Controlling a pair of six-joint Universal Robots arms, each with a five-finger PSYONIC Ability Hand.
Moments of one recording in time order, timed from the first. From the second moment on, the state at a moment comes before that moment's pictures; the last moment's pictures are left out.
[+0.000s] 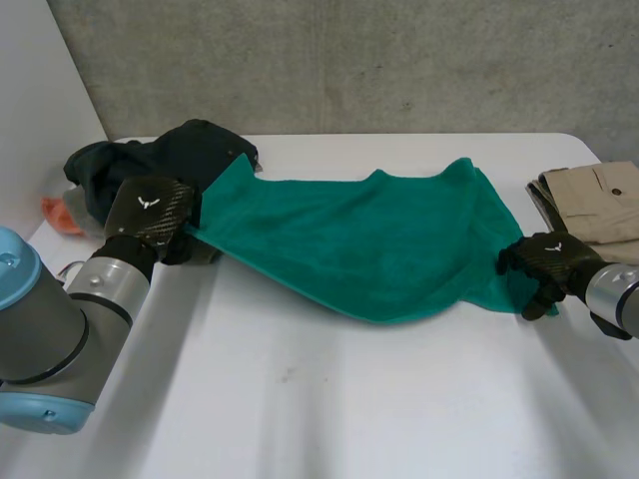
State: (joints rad) left arm 4.40 -1.82 -1.85 3.69 -1.47 3.37; right arm 1.51 -0.99 1.51 0.03 1.07 2.52; left_hand 1.16 1.20 1.19 1.20 1.00; right_hand 0.60 0.60 0.61 0.60 0.44
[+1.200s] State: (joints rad) left arm 4.40 -1.83 -1.84 3.69 -1.46 3.36; right arm 1.59 -0.78 1.26 -0.07 1.12 2.49; left_hand 1.16 1.20 1.19 1.20 1.00; right_hand 0.90 0.90 0.90 0.91 0.72
